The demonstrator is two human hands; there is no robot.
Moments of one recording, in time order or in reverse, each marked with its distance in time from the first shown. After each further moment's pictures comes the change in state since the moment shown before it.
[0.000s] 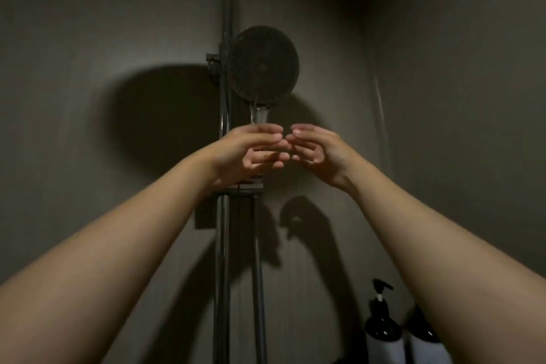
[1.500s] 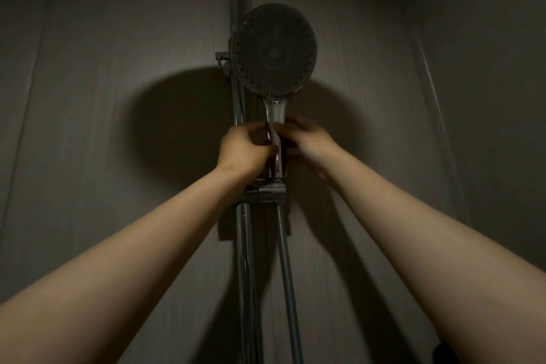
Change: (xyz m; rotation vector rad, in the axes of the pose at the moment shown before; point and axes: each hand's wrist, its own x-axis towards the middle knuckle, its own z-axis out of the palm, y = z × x) left_hand 0.041 -0.029 -0.023 0.707 0.597 0.164; right_hand 0.062 0.038 0.032 -0.151 -0.029 -0.127
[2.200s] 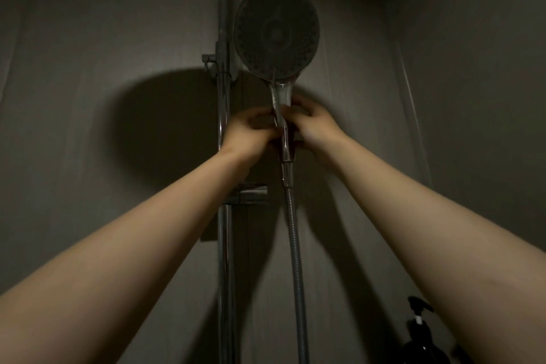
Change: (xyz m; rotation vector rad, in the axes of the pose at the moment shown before) left_hand 0.008 0.027 0.026 -0.252 -0.005 0.051; right_hand 0.003 -0.030 -0.024 -0.158 0.171 -0.058
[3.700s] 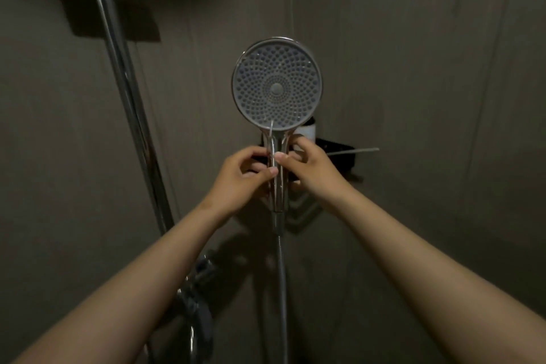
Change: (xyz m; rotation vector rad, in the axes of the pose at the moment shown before) left_hand -0.350 -0.074 0.030 -0.337 -0.663 -0.434; right_hand -0.409 0.027 -0.041 -0.305 0.191 0.515
